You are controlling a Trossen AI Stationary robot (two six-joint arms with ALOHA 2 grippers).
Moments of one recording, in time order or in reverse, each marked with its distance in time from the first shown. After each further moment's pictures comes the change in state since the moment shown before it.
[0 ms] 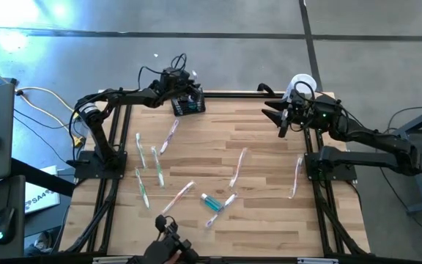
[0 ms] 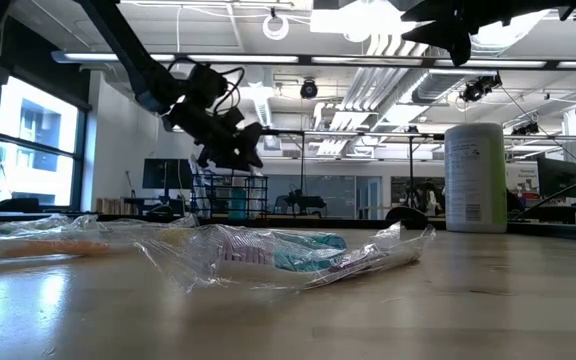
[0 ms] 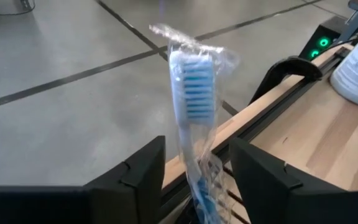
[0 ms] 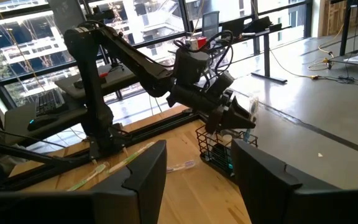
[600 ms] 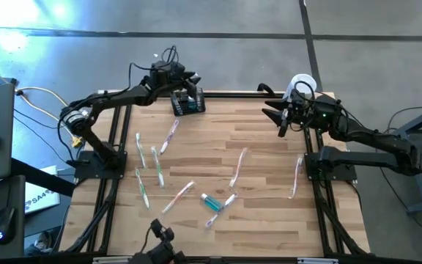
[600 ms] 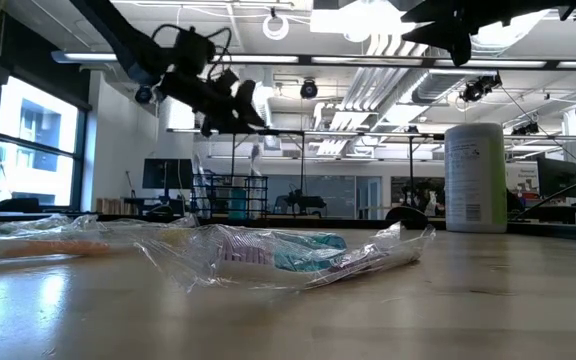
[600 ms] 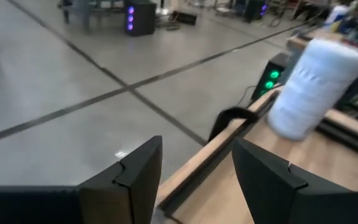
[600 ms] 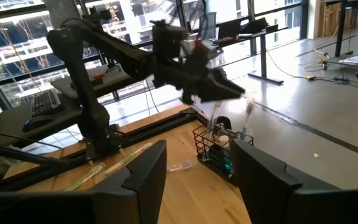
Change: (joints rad) left arm 0.000 -0.191 0.000 -0.027 0.124 0.008; right arm 0.000 0.000 0.000 0.000 0.014 -0.004
